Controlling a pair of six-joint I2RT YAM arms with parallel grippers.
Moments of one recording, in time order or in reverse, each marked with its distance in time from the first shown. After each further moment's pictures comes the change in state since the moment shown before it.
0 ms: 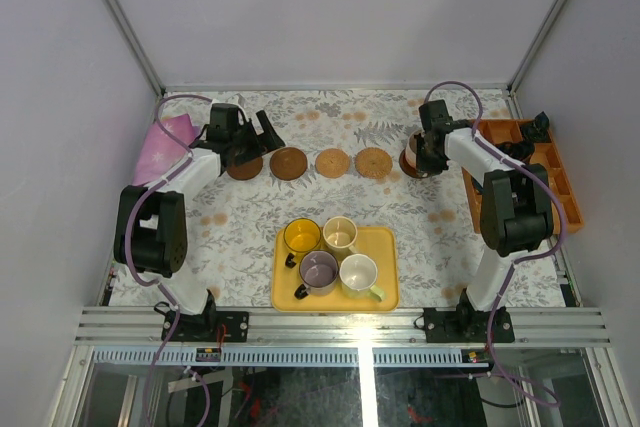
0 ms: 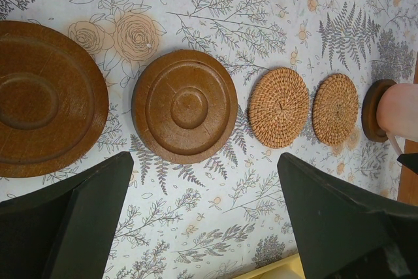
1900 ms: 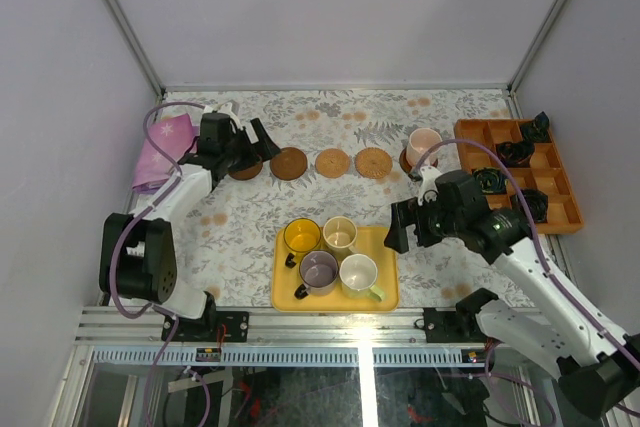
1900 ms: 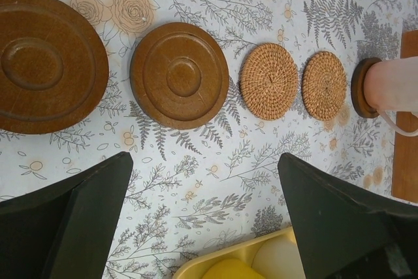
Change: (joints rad) left arm -0.002 -0.171 -0.126 -0.004 0.014 0.018; right arm 0.318 -0.948 -0.493 -0.160 -0.377 0.032
